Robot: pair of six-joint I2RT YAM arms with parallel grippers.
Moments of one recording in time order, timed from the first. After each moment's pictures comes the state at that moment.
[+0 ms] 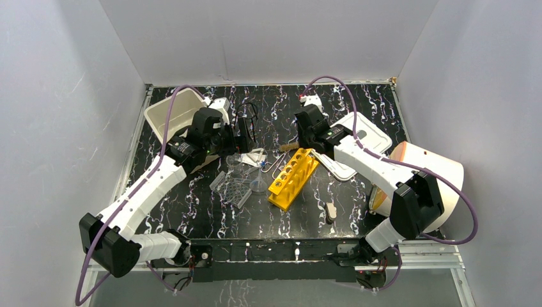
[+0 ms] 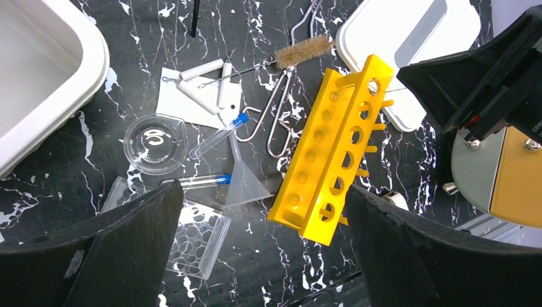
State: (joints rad) left arm -0.55 1.22 1.17 -0.60 -0.01 -0.53; right arm 0.68 1.52 1.23 -0.51 0.36 0.37
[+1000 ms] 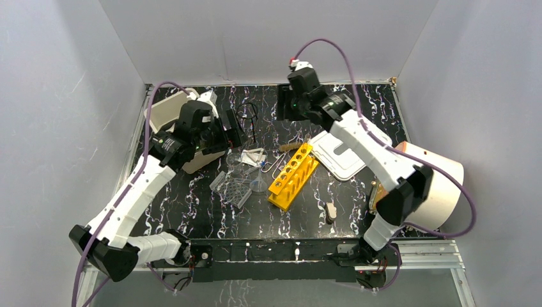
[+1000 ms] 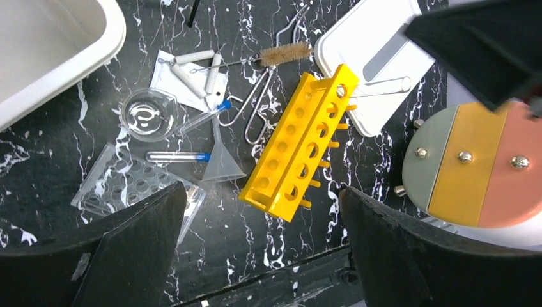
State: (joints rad) left arm -0.54 1.20 1.34 -0.81 -0.01 -0.65; right arm 0.70 1.64 1.78 -0.79 0.19 0.45
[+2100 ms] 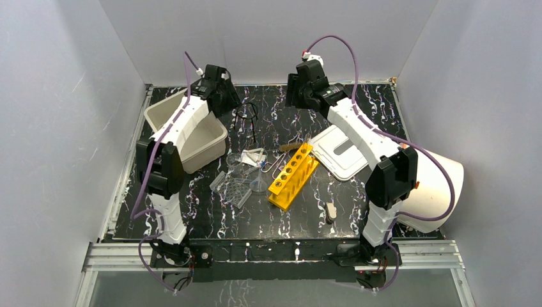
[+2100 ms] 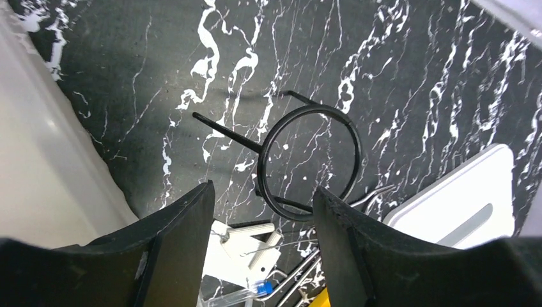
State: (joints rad) left arm -0.30 1.93 1.78 -0.66 -0.08 -0.67; right arm 0.55 1.84 1.83 -0.66 0.20 0.45
